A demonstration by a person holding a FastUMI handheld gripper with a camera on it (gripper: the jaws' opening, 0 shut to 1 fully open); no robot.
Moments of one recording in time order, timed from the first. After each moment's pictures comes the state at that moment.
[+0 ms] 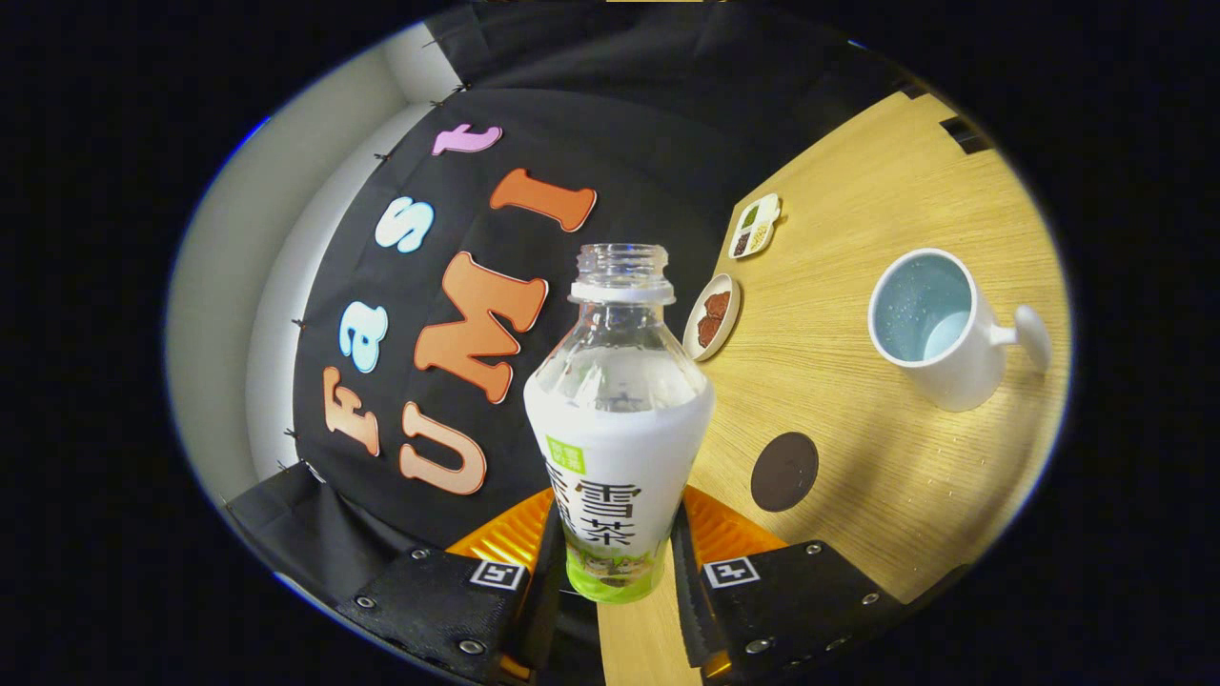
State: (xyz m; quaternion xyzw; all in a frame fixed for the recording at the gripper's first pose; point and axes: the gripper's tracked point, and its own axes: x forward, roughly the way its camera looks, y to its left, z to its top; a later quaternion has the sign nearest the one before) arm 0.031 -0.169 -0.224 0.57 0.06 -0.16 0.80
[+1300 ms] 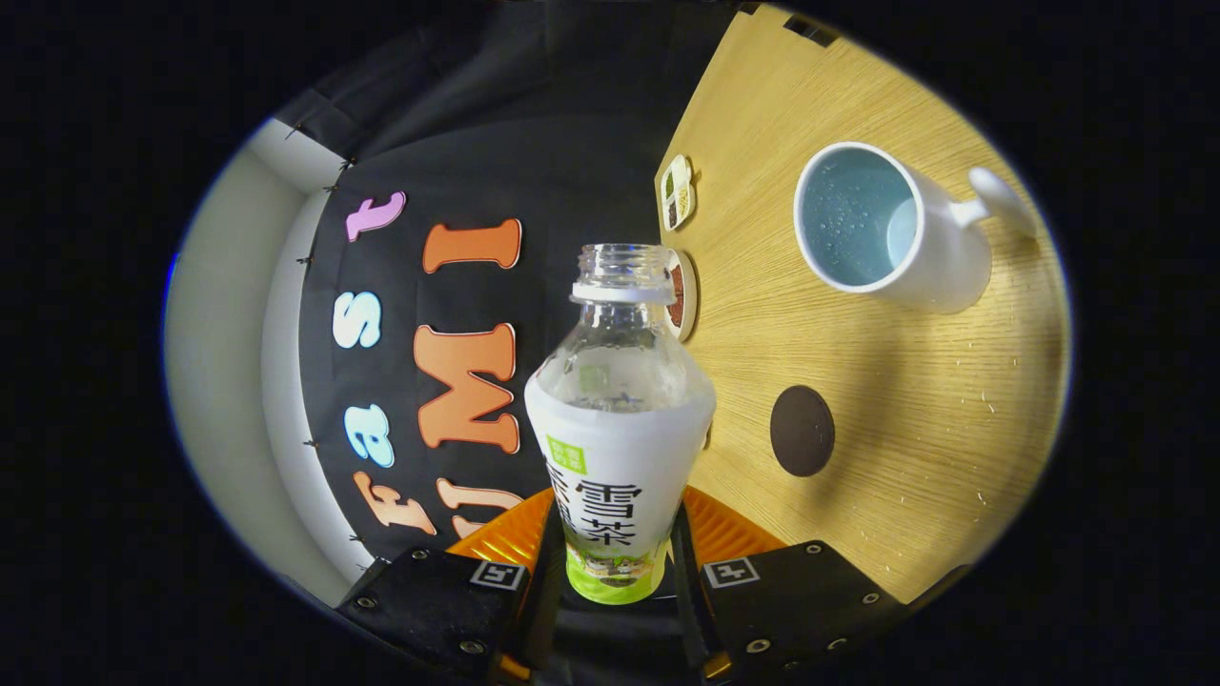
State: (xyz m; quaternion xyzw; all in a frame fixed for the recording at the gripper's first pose) arm 0.041 -0.185 -0.235 0.72 0.02 -0.16 0.68
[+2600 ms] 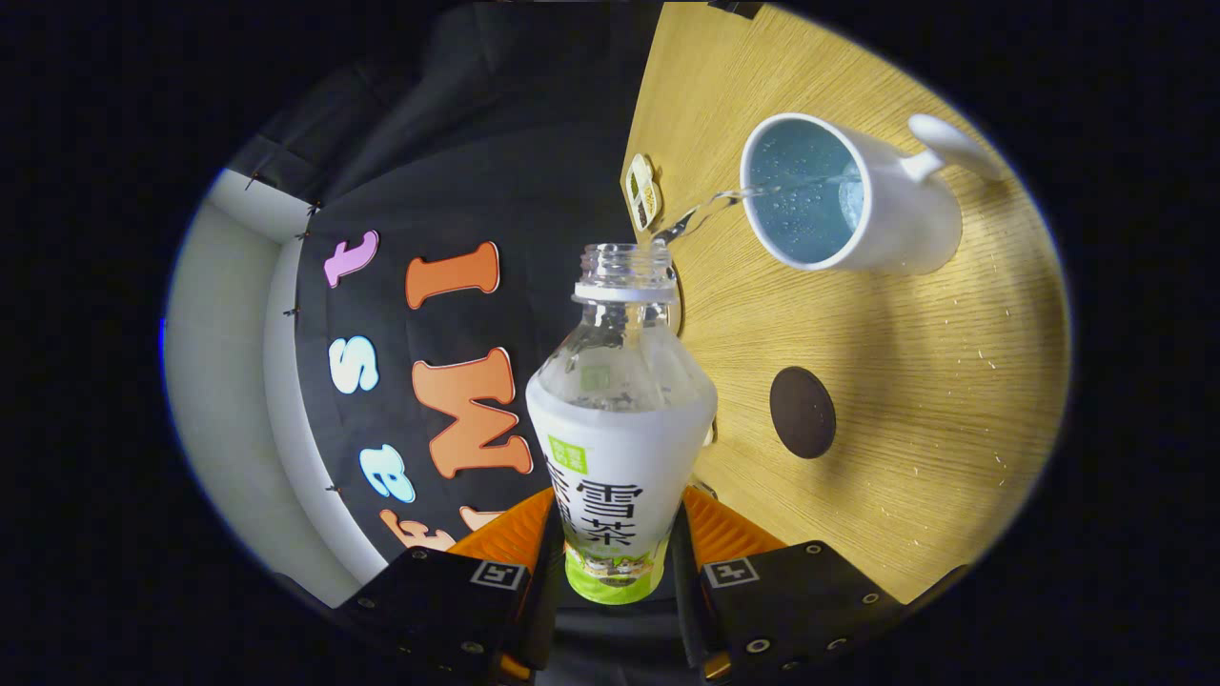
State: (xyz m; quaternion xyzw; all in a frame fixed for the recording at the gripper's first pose) arm 0.038 -0.189 -0.233 0.77 0.01 -0.16 0.62
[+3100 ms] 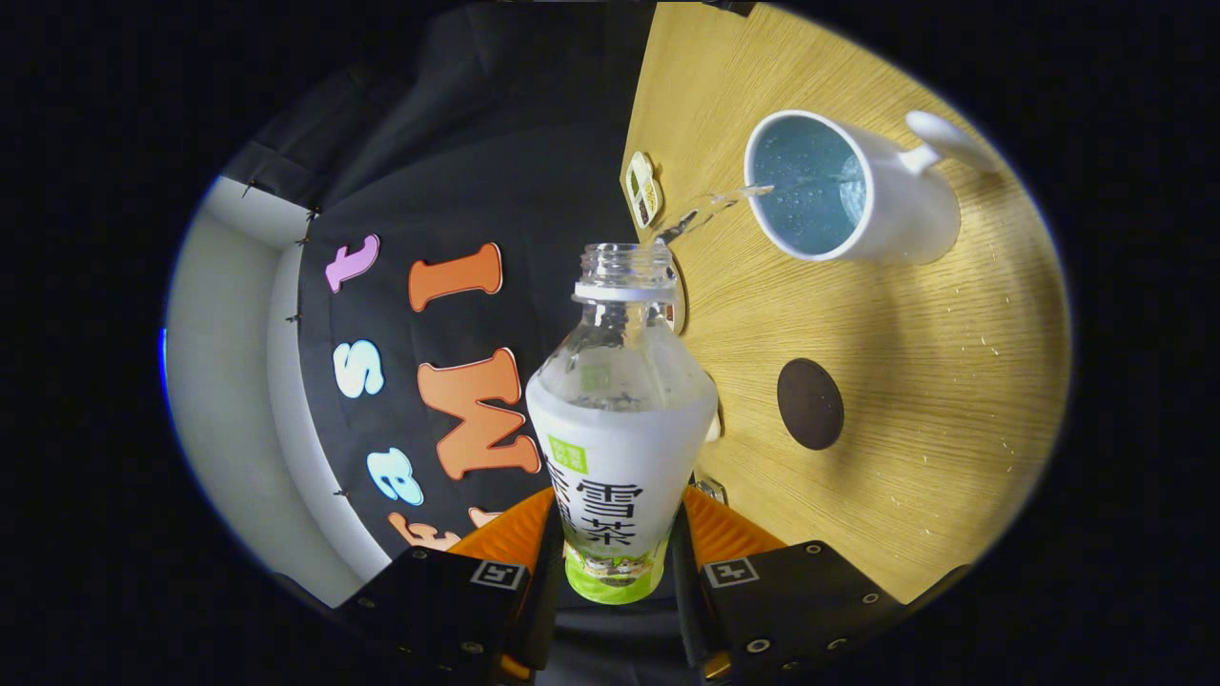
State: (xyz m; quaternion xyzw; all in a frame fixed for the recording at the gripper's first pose) arm 0.040 -0.188 -0.228 0.77 0.00 -0.16 0.61
